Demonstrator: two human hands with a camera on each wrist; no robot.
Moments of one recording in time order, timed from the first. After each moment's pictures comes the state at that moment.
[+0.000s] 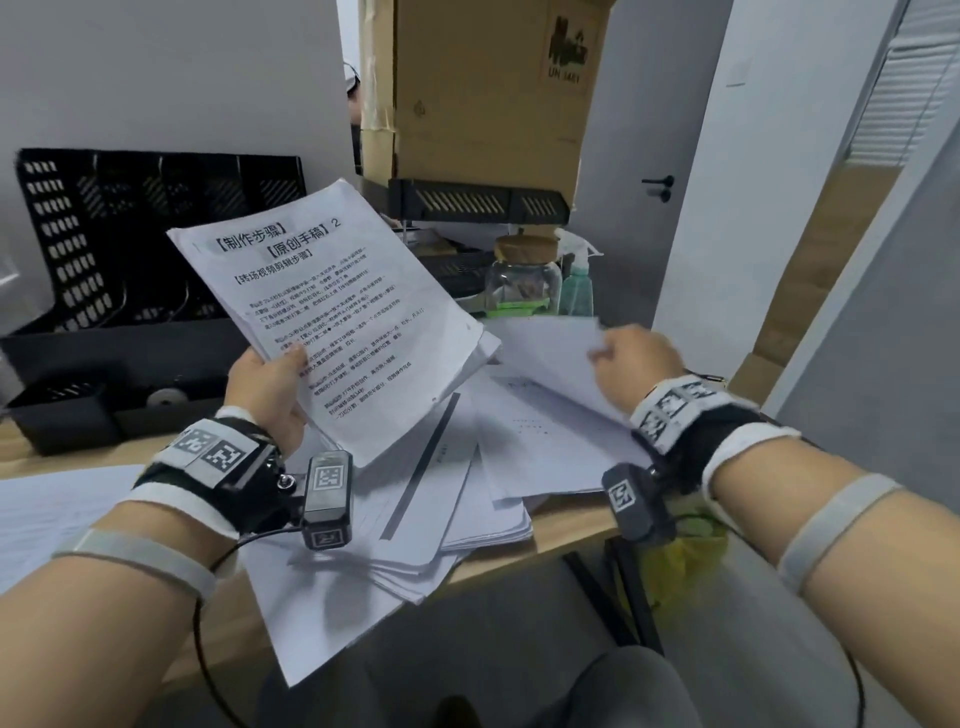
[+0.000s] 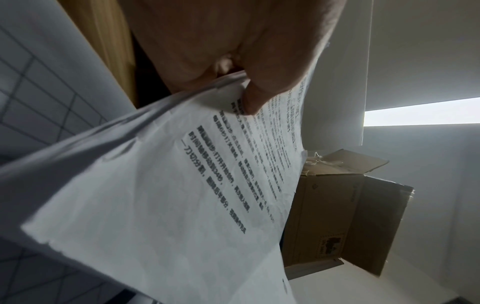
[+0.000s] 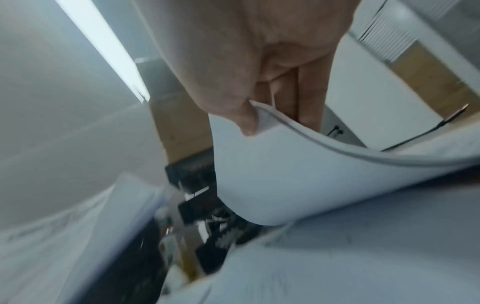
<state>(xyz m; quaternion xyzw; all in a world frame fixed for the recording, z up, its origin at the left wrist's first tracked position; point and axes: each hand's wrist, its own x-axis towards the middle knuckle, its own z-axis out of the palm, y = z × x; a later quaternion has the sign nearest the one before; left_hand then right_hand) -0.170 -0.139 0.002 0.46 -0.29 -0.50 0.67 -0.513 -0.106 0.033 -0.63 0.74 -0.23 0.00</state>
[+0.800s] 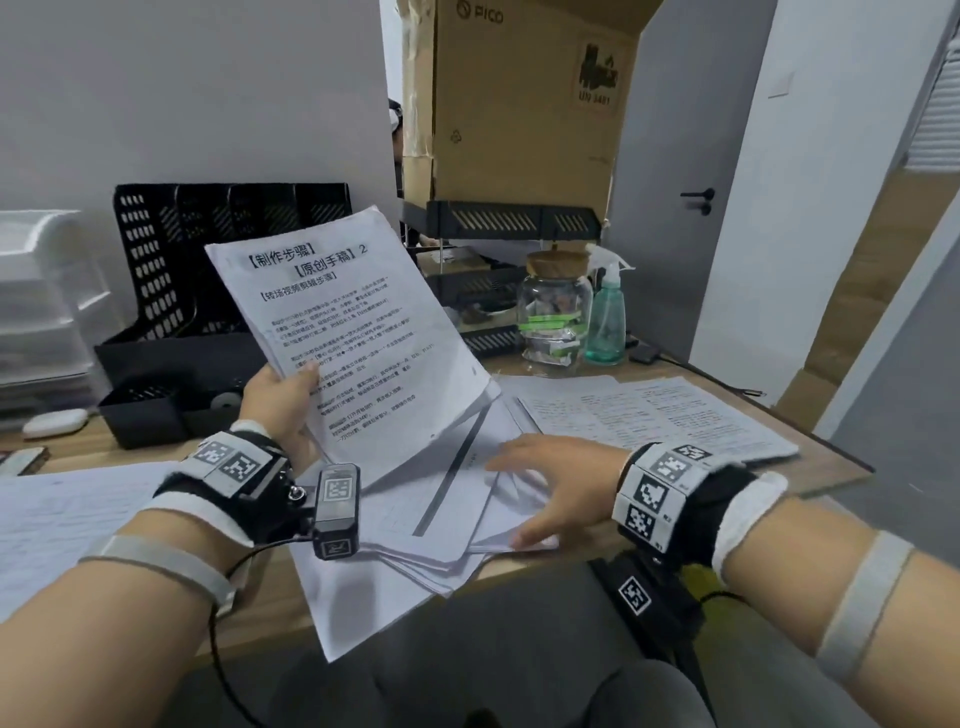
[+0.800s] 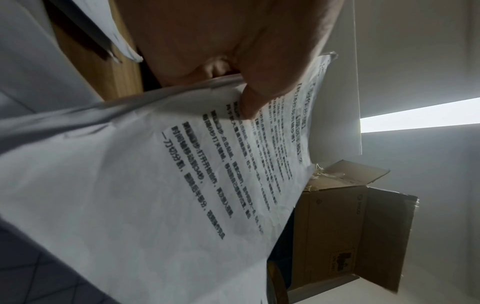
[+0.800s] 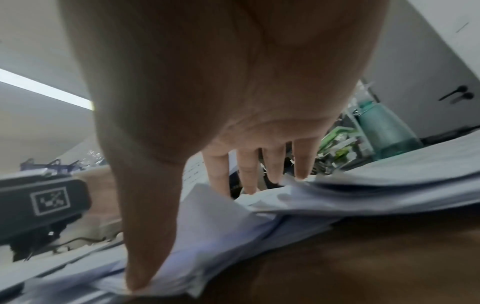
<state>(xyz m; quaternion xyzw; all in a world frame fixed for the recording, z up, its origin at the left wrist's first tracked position) -0.146 -0.112 0.003 0.50 -0.30 -0.46 0.67 -0.445 -0.058 0.002 -0.87 0.48 0.05 0.11</state>
